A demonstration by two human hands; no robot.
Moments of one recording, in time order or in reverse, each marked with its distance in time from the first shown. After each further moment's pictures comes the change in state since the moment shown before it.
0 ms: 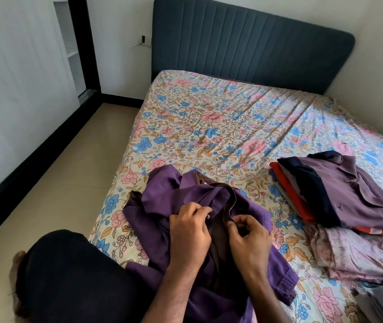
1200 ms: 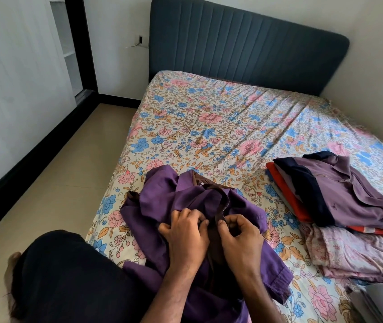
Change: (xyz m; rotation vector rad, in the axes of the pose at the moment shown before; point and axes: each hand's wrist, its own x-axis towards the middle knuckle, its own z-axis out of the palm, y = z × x) left_hand -0.008 -0.001 0.011 0.057 -0.080 -0.222; right_hand -0.007 -0.007 0.001 0.052 -0.061 -0.033
